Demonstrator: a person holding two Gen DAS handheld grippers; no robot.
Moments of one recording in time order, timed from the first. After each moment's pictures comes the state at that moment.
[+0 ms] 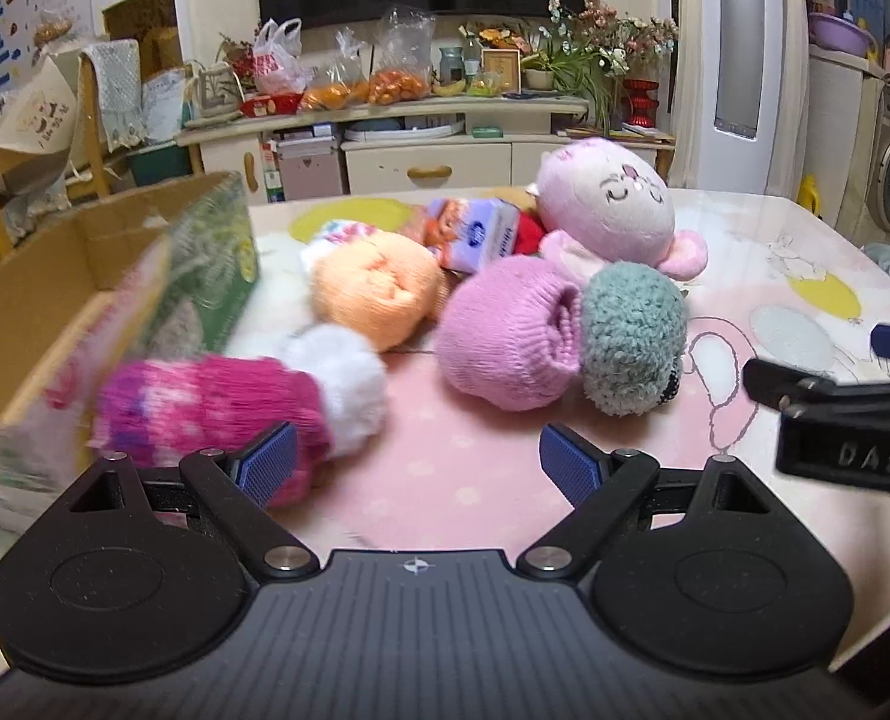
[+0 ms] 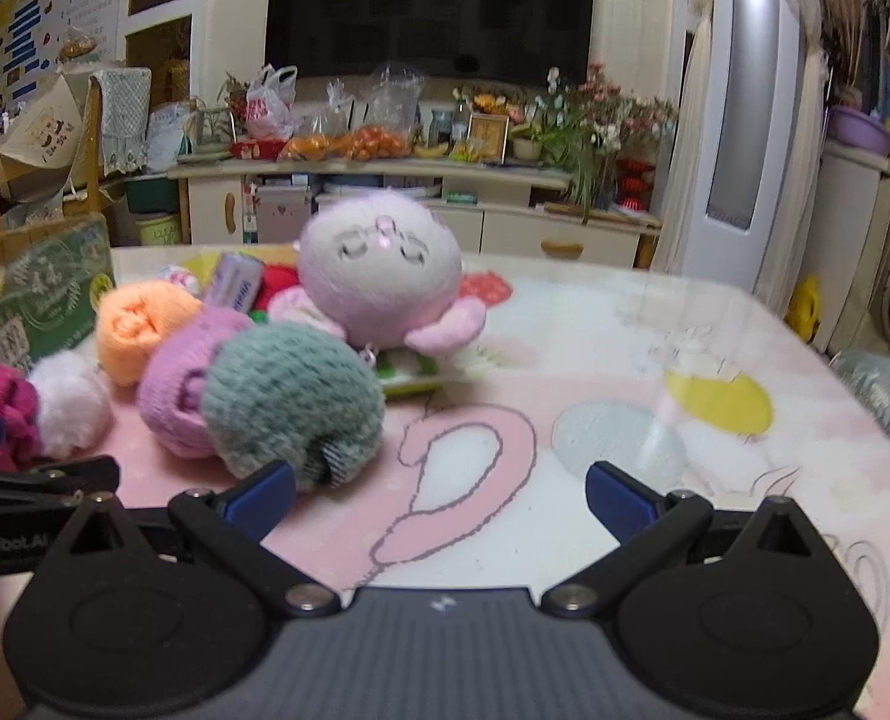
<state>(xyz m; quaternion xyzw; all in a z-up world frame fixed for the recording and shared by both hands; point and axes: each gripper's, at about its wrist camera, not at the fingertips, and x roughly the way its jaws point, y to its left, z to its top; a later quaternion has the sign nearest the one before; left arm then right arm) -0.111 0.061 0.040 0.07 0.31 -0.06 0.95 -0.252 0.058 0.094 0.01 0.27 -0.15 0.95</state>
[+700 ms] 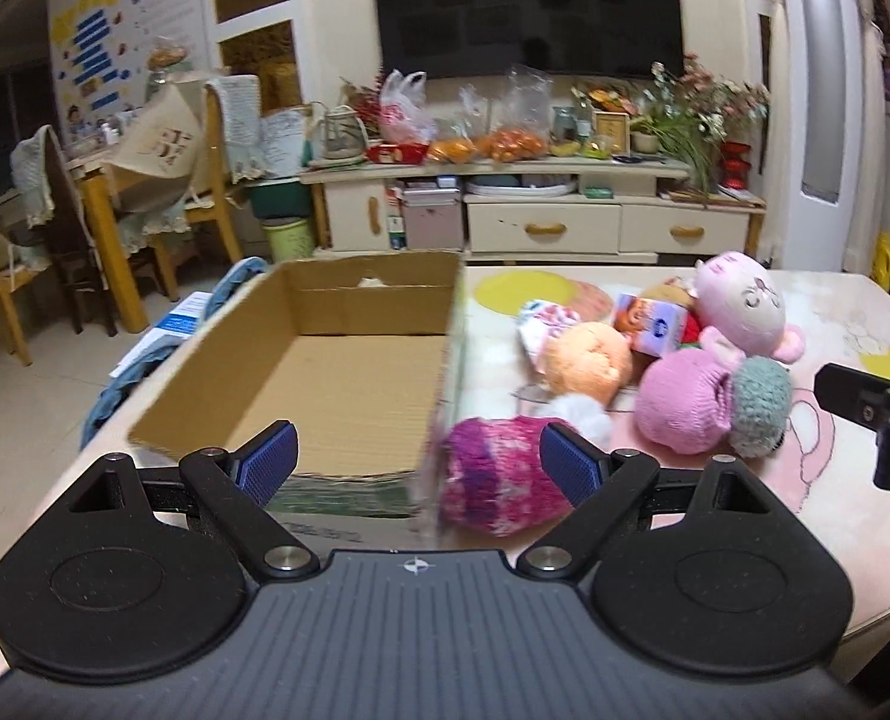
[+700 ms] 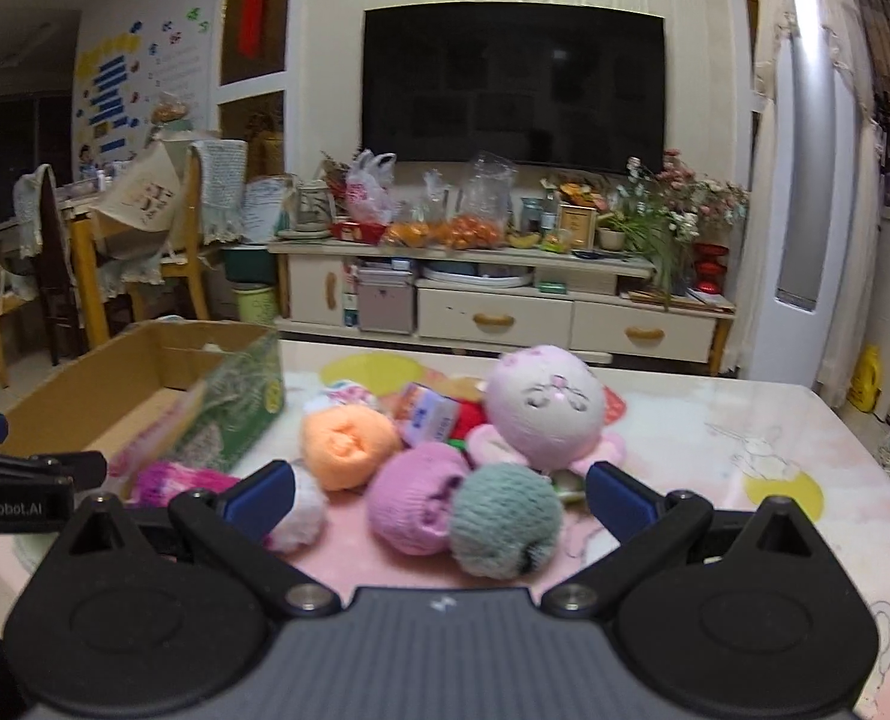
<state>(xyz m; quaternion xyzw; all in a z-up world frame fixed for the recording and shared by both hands) -0.160 0.154 0.116 0.05 0.27 0.04 0.96 -0.277 0.158 0.173 0.01 0.21 -0.06 0.98</state>
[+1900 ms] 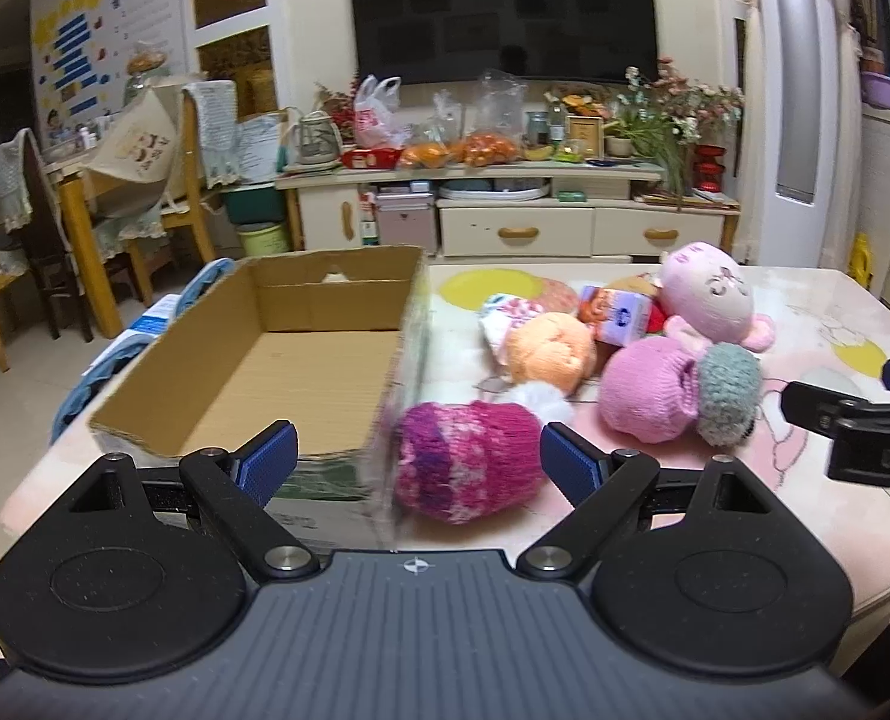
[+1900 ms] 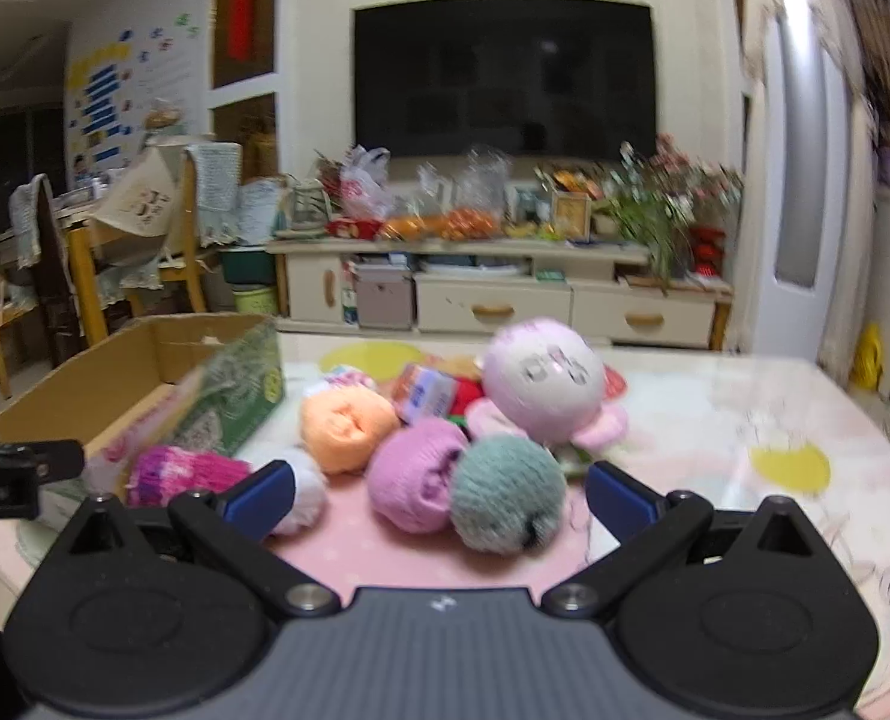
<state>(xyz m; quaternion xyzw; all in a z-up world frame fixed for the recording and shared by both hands) -0.171 0.143 0.108 0.05 0.25 0.01 0.97 -0.282 0.134 0.146 0.04 0.22 -0.08 0.97</state>
